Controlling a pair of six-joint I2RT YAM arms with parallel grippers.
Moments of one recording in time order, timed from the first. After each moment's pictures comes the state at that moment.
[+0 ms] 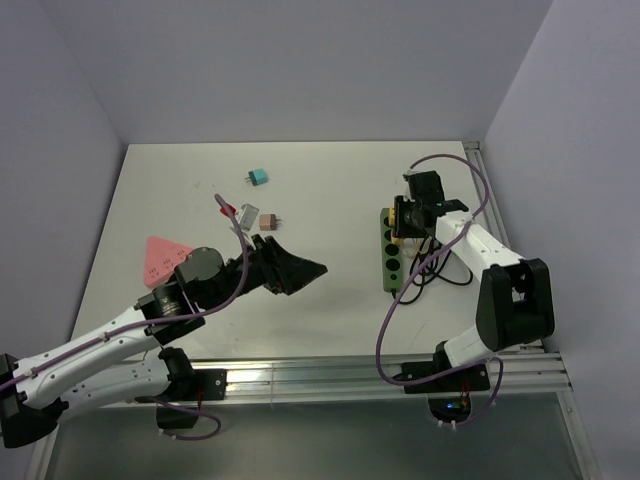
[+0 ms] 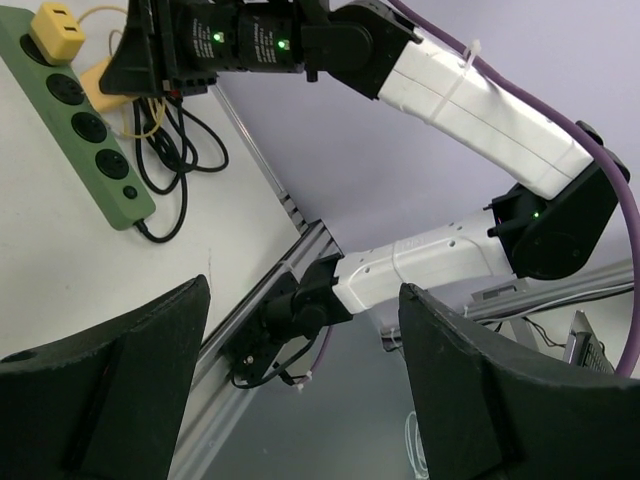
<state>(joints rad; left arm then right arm) -1.02 0.82 0.76 0.04 0.03 -0.91 0.18 1.48 1.02 -0.49 -0.01 0.20</state>
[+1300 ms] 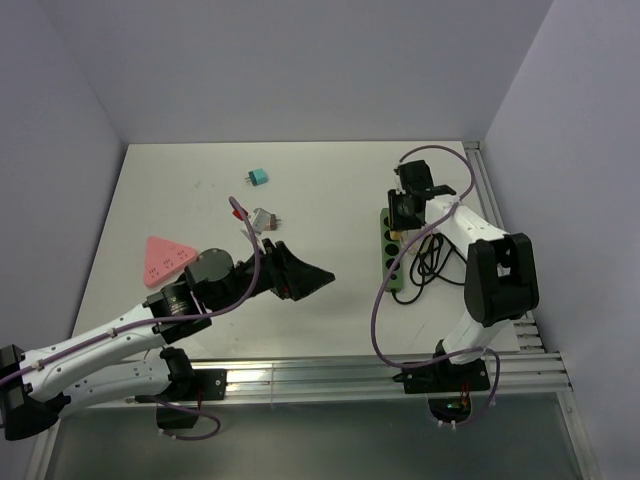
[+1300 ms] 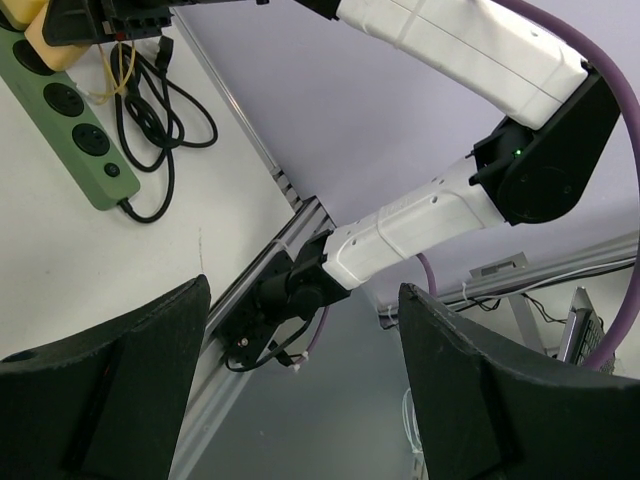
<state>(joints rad) -1.06 0.87 0.76 0.07 0.06 -0.92 0.20 1.66 1.15 -0.52 0.04 0.15</state>
